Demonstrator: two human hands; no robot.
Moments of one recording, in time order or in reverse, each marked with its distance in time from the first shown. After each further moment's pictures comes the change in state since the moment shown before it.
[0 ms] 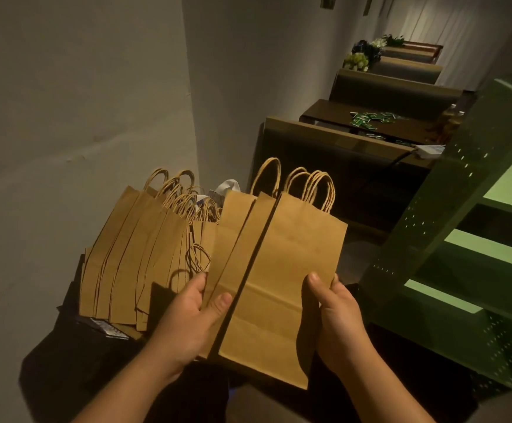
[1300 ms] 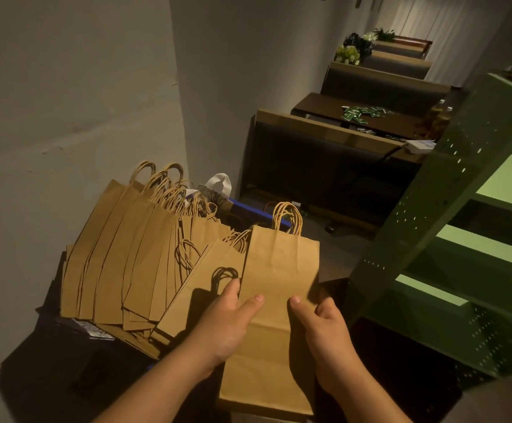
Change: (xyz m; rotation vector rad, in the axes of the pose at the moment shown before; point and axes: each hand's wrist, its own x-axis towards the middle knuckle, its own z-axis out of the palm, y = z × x) left_hand 0.019 -0.003 0.058 0.153 -0.159 -0.093; right_hand -0.002 0.026 -0.017 -0.354 0.116 0.096
